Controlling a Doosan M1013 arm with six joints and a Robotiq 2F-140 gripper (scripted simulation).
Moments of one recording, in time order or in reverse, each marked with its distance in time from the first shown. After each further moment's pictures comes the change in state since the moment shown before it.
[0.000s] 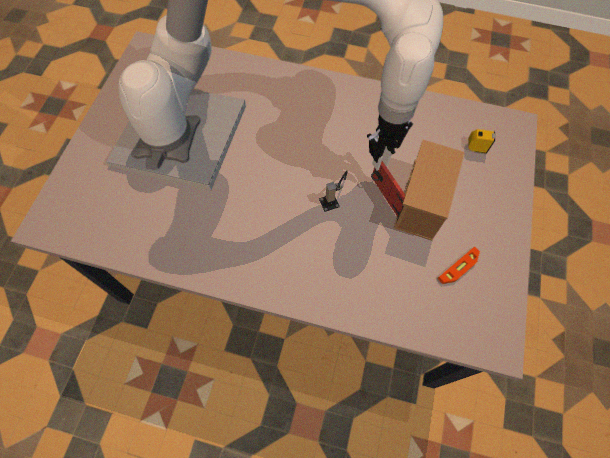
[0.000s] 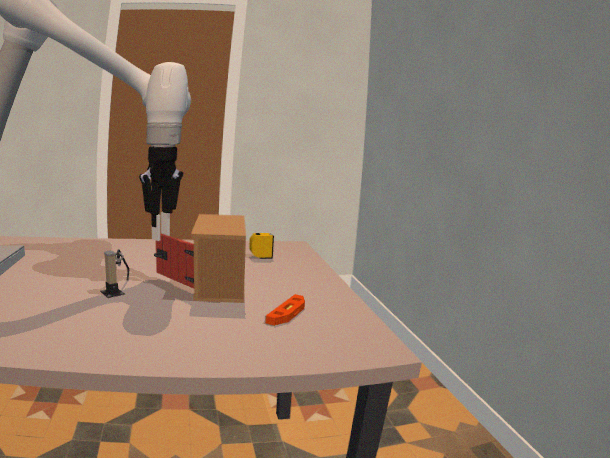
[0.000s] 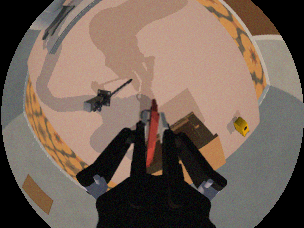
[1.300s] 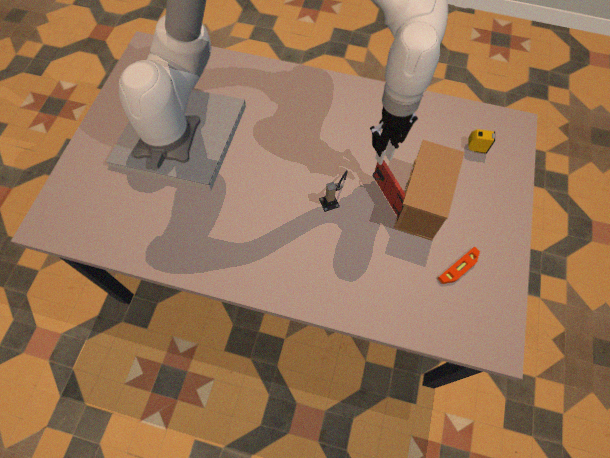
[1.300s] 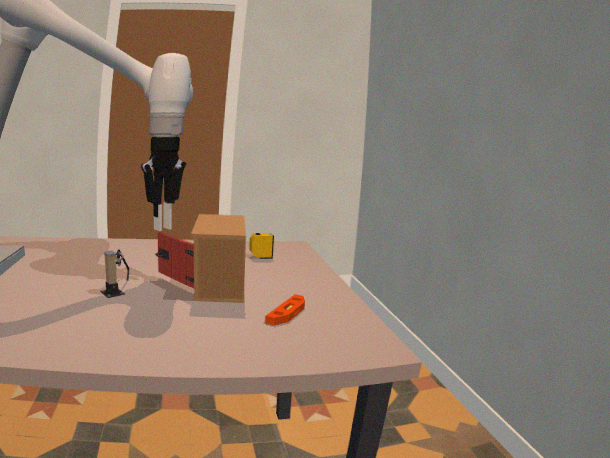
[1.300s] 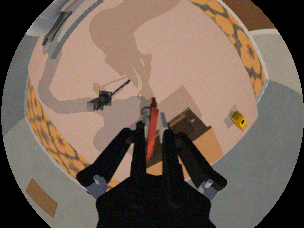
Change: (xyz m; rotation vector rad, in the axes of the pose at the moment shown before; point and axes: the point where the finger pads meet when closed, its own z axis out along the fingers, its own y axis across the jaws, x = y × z) arm 0.000 0.006 -0.025 0.000 0.000 0.045
